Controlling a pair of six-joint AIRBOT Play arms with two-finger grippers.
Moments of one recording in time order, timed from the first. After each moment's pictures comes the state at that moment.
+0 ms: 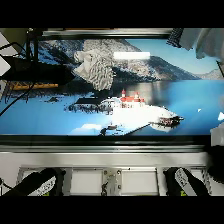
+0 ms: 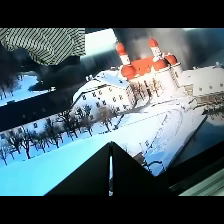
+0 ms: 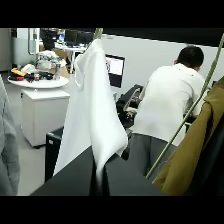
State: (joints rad) left arm -0.16 -1.14 1.51 1.15 -1.29 -1.47; right arm -0.67 -0.95 1.80 0.98 -0.70 -1.24
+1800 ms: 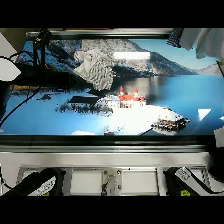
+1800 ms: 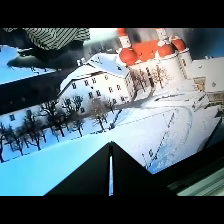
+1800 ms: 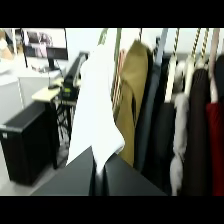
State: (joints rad) left arm -0.16 -1.14 1.41 1.15 -1.25 -1.47; right arm -0.95 -1.09 1.96 1.09 -0.78 -1.19
